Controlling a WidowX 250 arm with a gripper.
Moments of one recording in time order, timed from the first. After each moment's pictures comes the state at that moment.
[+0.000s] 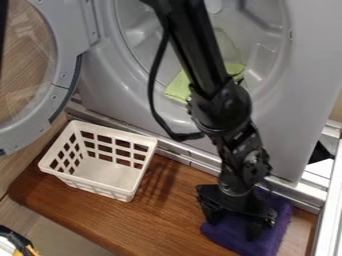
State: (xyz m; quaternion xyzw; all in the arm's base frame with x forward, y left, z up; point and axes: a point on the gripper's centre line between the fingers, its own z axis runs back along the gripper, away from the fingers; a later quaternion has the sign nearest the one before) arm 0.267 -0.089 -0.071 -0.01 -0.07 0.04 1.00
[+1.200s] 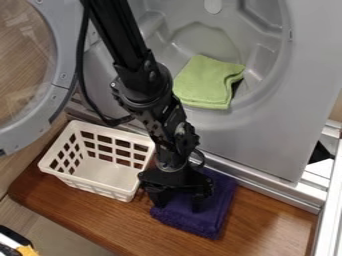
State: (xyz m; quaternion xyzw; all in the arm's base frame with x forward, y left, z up) arm 0.257 -0.009 -0.074 0.00 -0.06 0.17 0.98
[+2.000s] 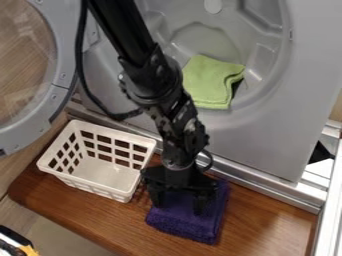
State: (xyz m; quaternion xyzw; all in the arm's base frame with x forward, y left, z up) arm 0.259 -0.027 -0.047 0.00 -0.06 0.13 0.99
